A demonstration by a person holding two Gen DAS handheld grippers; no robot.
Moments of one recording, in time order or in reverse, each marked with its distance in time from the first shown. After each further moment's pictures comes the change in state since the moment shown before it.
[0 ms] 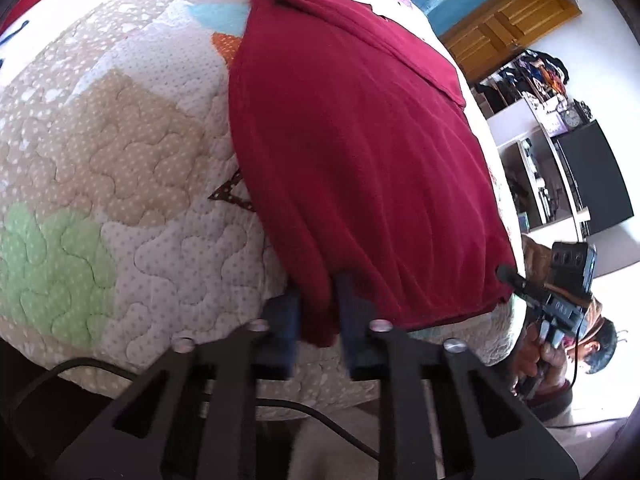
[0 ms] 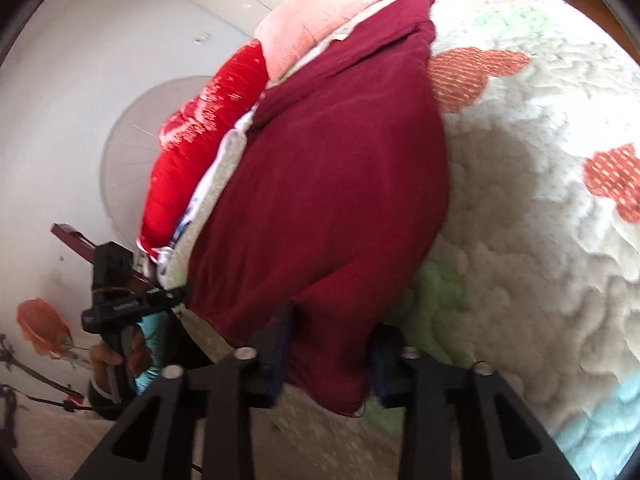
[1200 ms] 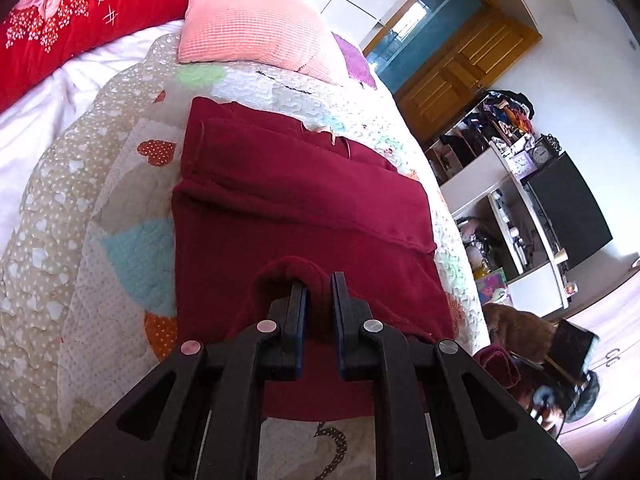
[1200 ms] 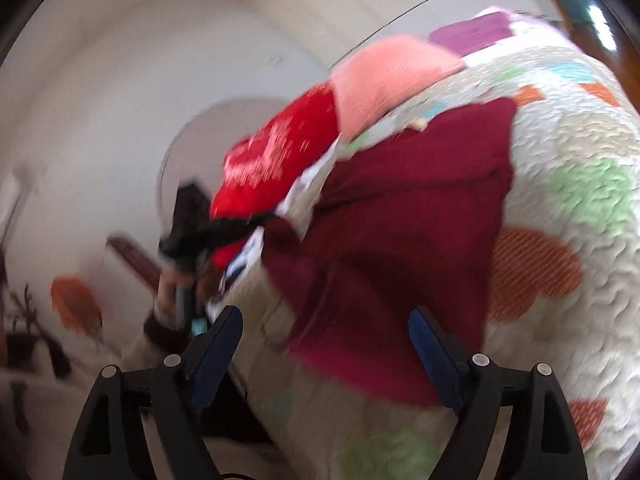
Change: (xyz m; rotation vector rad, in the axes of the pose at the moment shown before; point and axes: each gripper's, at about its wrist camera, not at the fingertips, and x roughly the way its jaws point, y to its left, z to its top) left arm -0.005 -0.033 0.181 0.078 -0.220 -0.087; right arm -0.037 0.025 0.079 -0.211 -0.084 0.164
